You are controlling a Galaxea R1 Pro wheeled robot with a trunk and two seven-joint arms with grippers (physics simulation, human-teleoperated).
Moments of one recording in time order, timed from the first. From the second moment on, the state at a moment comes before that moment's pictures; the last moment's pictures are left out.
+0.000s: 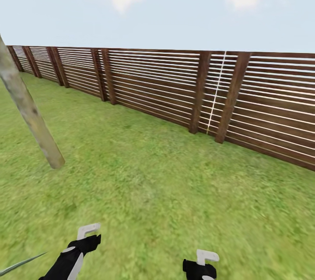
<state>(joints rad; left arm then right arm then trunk) -0.39 0.03 0.22 -0.61 0.00 0.20 0.05 -0.30 0.17 0.02 -0.50 -0.07 0.05 -0.27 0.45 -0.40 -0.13</state>
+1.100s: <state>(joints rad) -0.39 0.02 0.22 -0.61 0.00 0.20 0.06 -0.30 0.17 0.02 -0.50 -0.07 0.05 -0.27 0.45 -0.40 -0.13</state>
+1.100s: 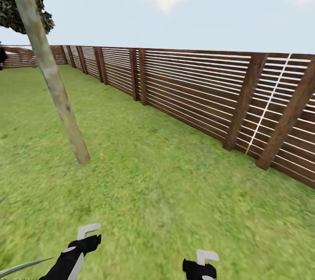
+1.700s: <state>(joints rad) -0.39 0.02 0.22 -0.61 -0.01 0.20 0.06 -0.30 0.17 0.02 -0.50 -0.07 0.05 -0.27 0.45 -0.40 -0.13</state>
